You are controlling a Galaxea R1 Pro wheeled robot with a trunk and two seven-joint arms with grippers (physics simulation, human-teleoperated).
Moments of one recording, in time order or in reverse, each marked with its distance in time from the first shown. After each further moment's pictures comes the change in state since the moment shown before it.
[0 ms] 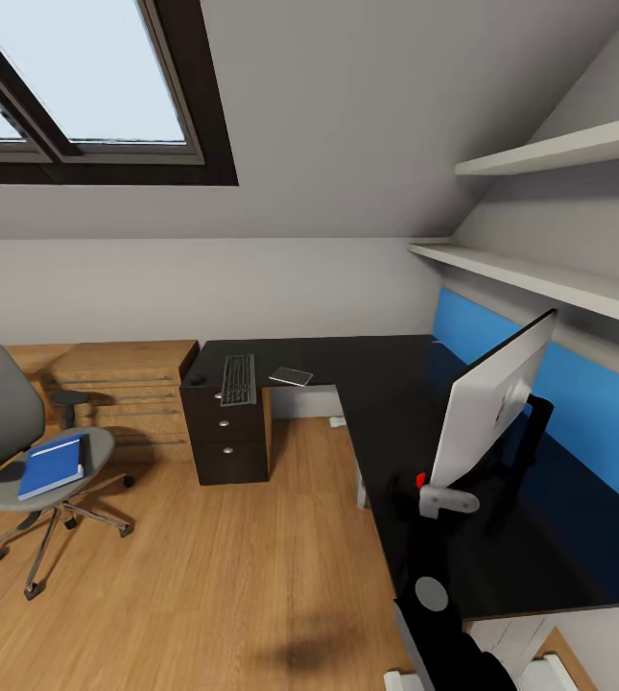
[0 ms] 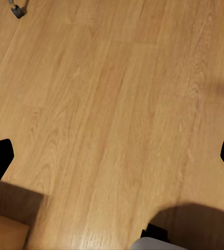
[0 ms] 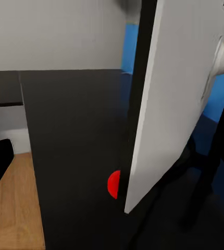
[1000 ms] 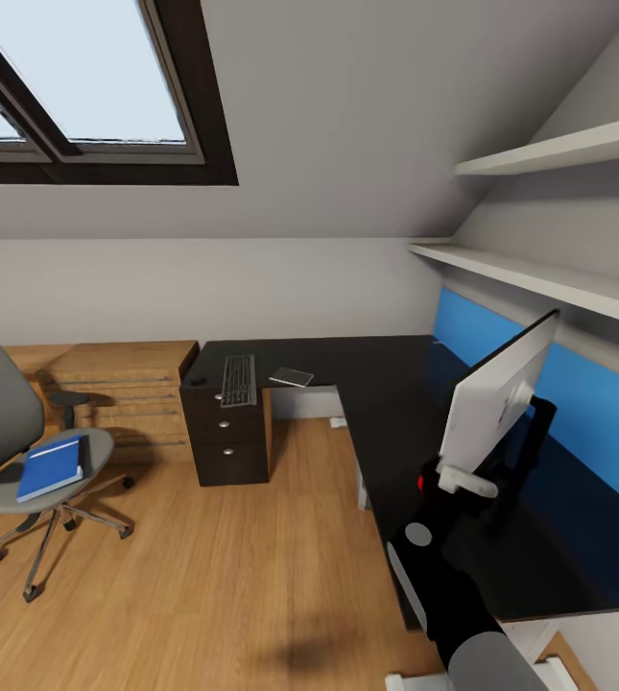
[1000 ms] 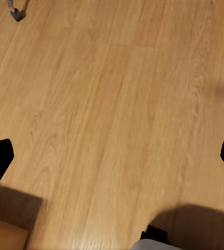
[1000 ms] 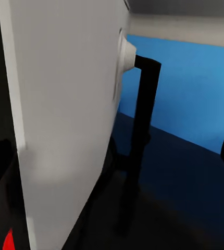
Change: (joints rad) left arm 0.000 0.001 0.000 -0.001 -0.001 -0.004 -0.003; right arm -0.310 0.016 -0.122 0.493 0.000 -0.197 -0.346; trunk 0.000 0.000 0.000
